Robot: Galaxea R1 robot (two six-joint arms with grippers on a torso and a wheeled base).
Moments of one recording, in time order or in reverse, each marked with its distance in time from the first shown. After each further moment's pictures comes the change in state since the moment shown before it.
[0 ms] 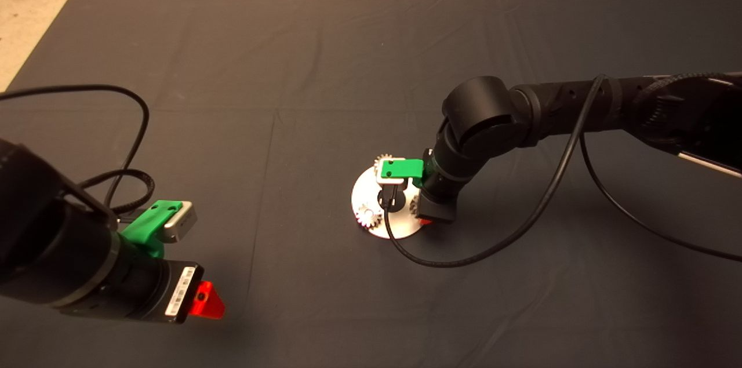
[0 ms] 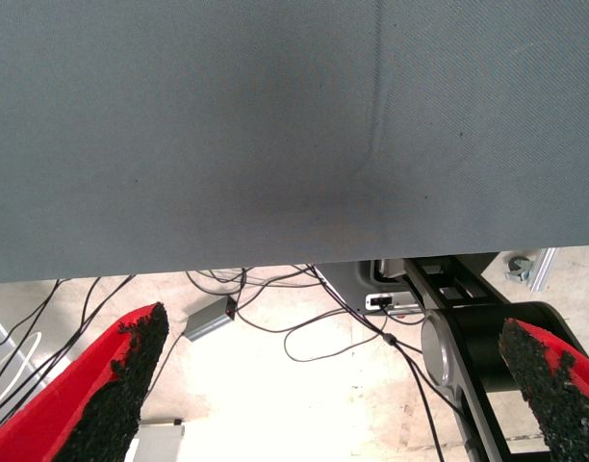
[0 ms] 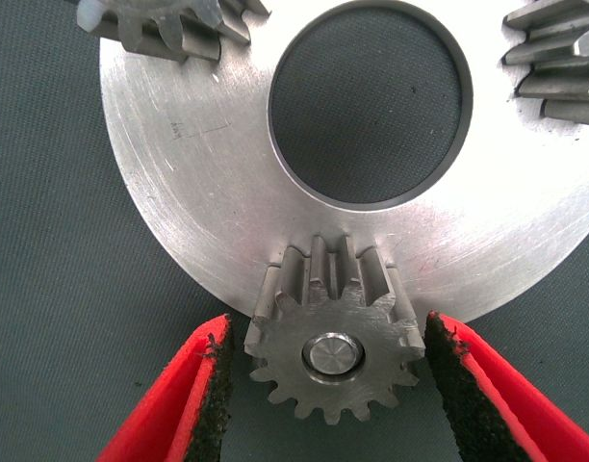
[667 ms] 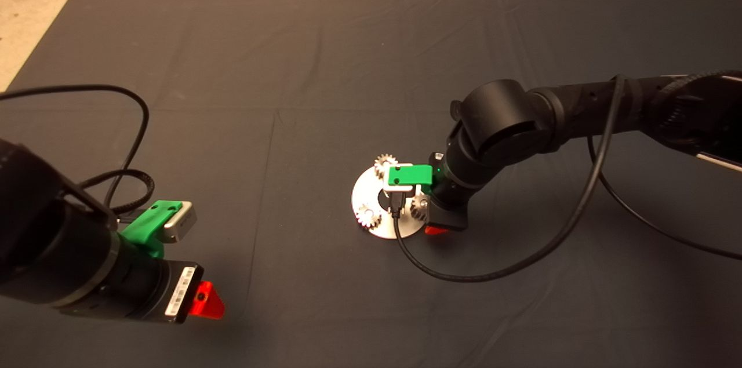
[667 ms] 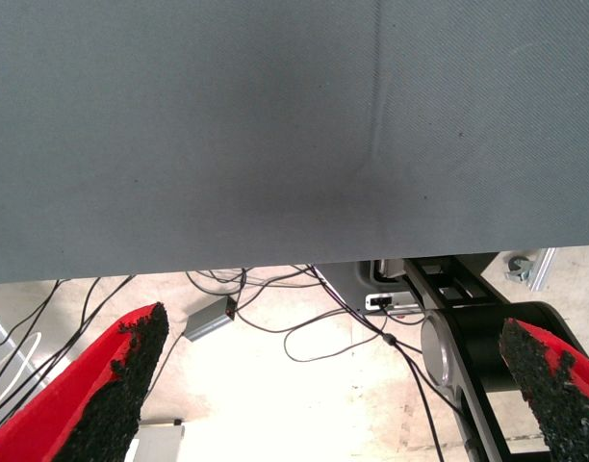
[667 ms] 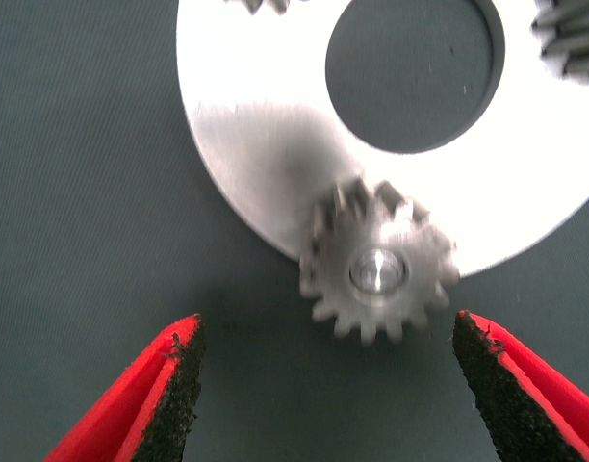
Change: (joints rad) left arm 0.000 0.000 0.000 0.000 0.000 0.000; right arm 0.021 -0.066 0.125 0.000 0.004 0.004
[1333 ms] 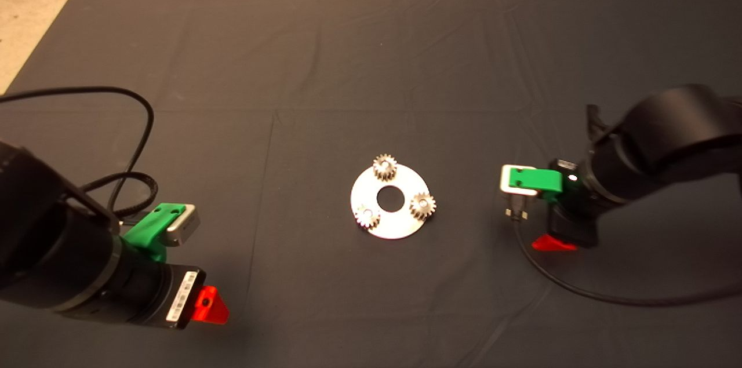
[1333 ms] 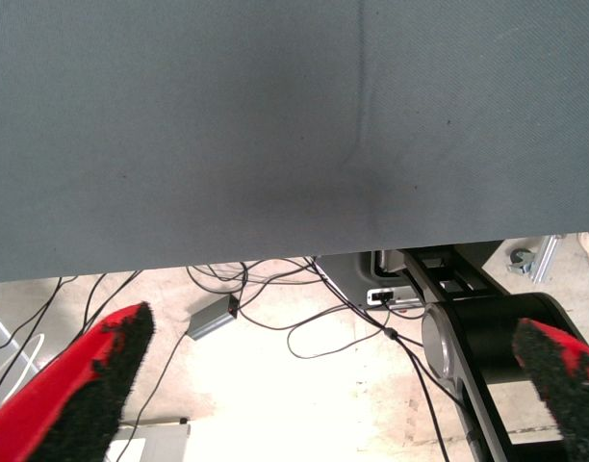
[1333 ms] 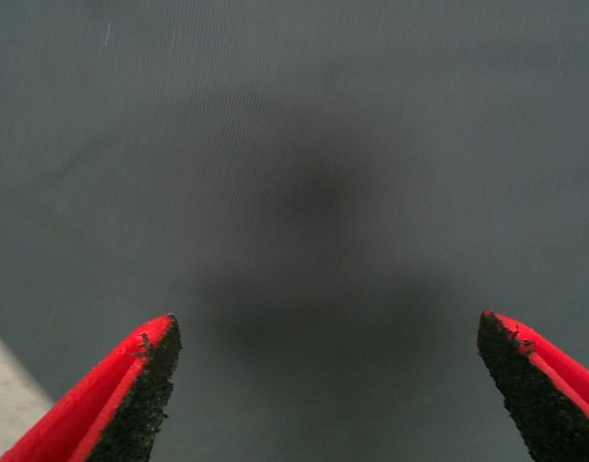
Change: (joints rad) left arm 0.000 0.011 0.010 -0.006 0.000 0.000; right arm 0.031 -0.509 0.308 0.062 -0.001 0.046
